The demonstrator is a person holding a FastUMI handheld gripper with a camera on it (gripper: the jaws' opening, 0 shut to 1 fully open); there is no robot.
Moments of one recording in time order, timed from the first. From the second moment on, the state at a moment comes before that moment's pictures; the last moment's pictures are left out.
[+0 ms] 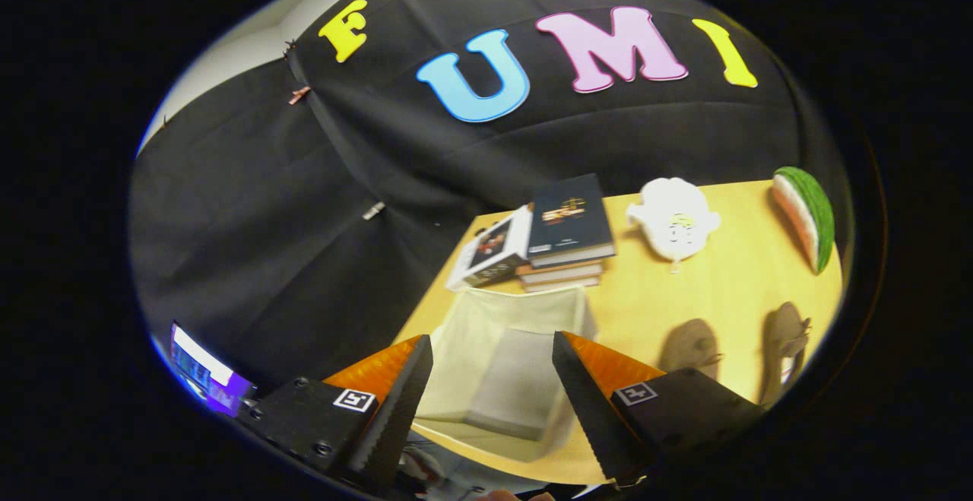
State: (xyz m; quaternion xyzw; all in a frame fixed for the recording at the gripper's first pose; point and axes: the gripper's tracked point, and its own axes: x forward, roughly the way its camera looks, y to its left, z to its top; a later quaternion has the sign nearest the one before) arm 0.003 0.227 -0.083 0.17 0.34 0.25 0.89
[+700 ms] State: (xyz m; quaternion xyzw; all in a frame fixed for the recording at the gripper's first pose) arm -0.011 0.039 -0.233 -0.04 0.39 0.17 0.90
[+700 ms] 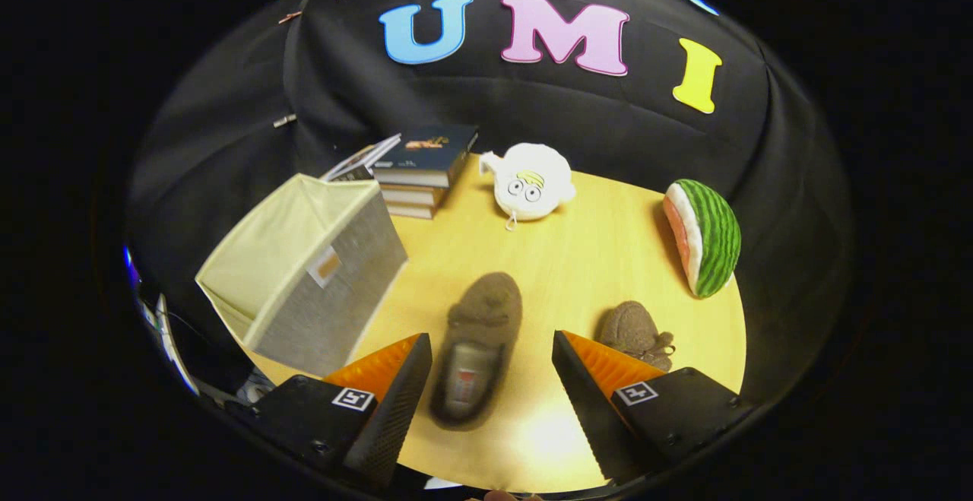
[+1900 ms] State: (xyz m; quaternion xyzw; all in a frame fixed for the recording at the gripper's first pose) arm 0.022 0.061 -0.352 0.09 0.52 0.15 0.83
